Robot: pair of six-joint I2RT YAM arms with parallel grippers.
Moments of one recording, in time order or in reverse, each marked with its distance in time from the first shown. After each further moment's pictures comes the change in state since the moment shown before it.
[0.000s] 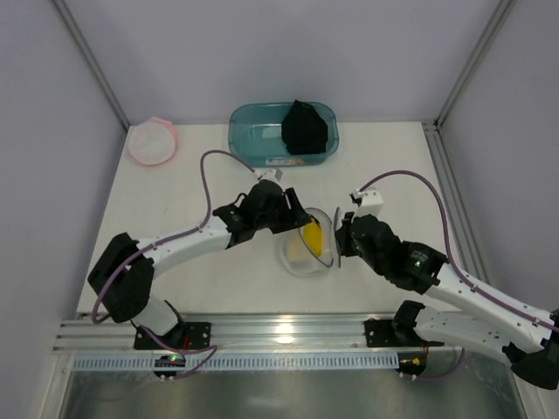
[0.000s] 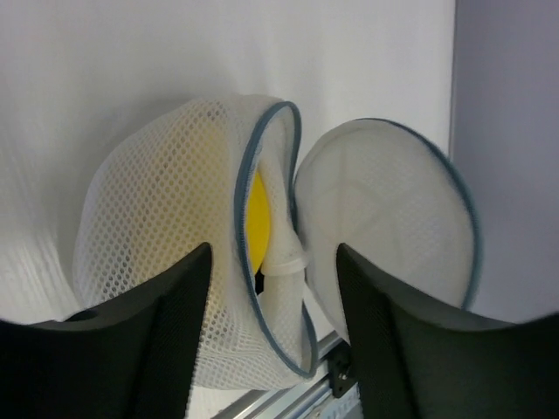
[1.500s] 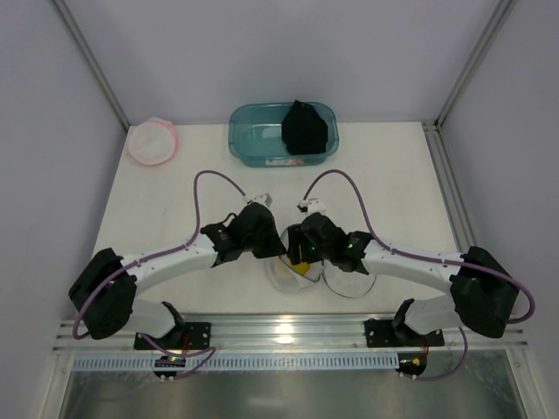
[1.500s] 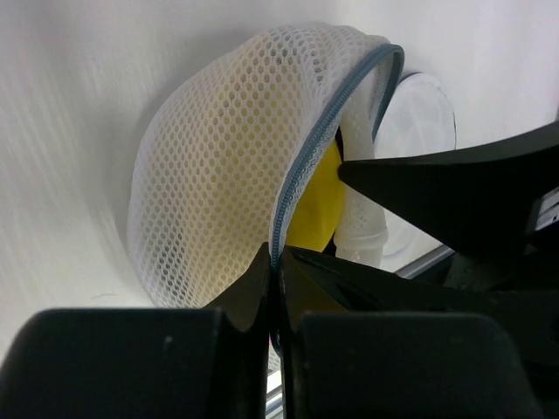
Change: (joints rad) left arm -0.036 -0.121 -0.185 -0.139 0.017 0.039; right arm 0.002 0.466 -0.050 0.343 -0.285 0.017
